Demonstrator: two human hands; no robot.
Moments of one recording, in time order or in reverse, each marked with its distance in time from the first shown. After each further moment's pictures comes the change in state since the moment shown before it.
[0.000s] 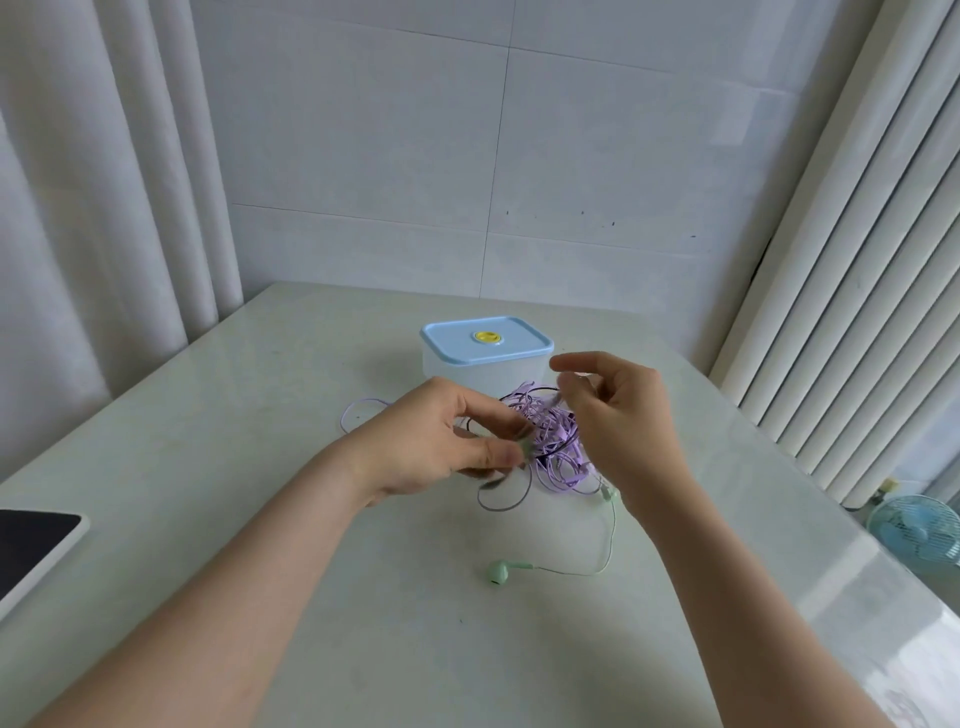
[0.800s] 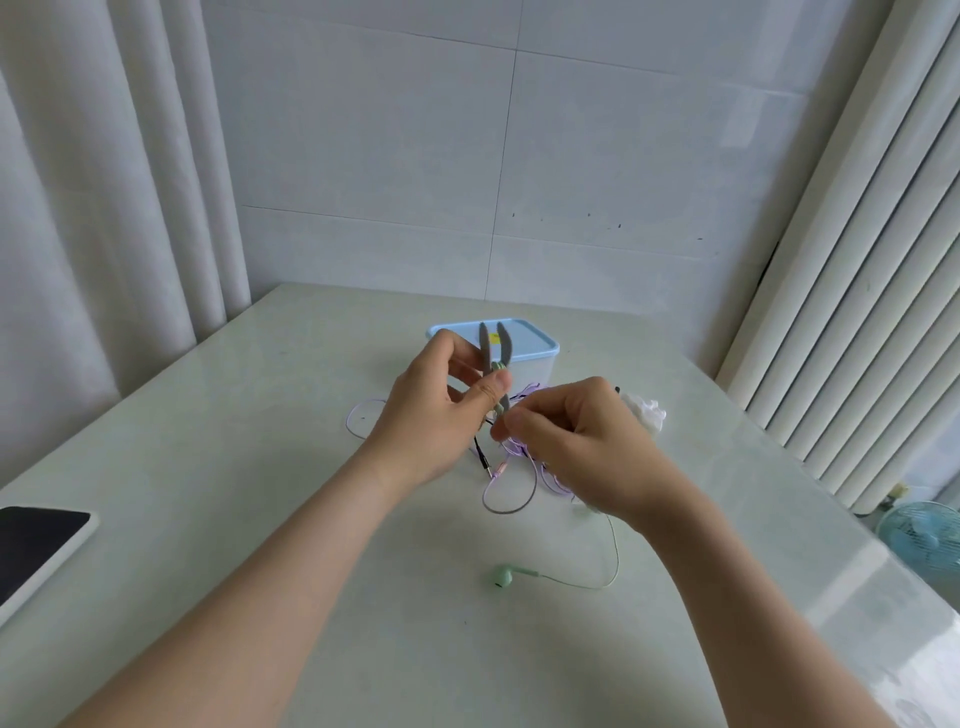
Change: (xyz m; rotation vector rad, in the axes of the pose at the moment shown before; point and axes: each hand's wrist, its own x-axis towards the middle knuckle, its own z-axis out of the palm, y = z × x) left_hand 0.010 -0.002 0.005 0.154 0.516 0.145; right_hand -0.025 -0.033 -0.001 -0.031 -0.481 -0.071
